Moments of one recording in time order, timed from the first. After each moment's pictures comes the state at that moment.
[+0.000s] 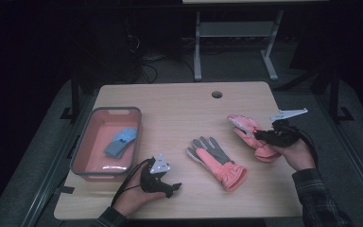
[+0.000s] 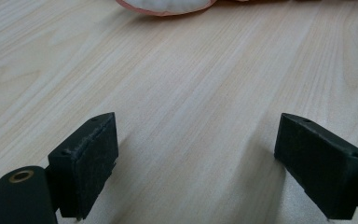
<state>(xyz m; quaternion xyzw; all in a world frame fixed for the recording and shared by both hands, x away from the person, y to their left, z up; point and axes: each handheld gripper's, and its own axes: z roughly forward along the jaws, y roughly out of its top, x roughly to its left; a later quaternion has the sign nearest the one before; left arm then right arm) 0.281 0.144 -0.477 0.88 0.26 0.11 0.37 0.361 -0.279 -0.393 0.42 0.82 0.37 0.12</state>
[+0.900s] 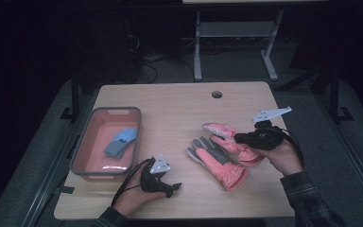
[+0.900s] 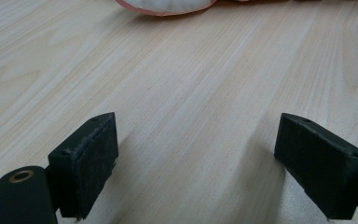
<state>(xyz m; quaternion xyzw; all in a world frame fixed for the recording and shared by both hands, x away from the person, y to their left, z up) 0.281 0.144 -0.477 0.88 0.26 0.11 0.37 0.338 -0.218 -0.361 0.35 0.84 0.41 0.08</state>
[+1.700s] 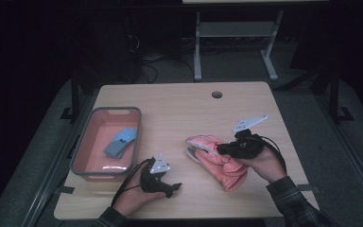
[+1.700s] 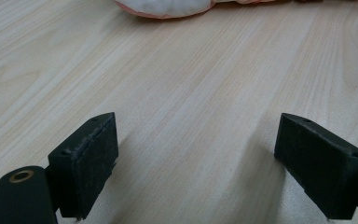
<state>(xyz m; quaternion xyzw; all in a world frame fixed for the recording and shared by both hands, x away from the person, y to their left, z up) 0.281 0.144 -0.477 0.88 0.26 0.11 0.37 0.329 -0.173 -0.379 0.31 0.86 0.40 0.03</state>
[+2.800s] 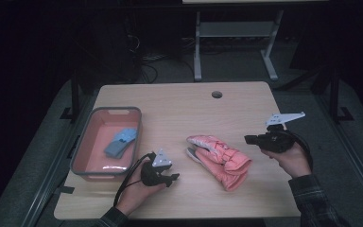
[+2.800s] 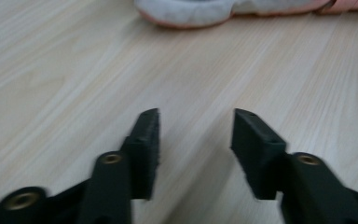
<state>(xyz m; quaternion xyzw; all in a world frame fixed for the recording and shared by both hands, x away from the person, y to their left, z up) 0.294 0.138 -0.460 0.89 0.28 0.11 0.35 0.339 -0.259 -0.386 0.37 0.82 0.42 0.08</state>
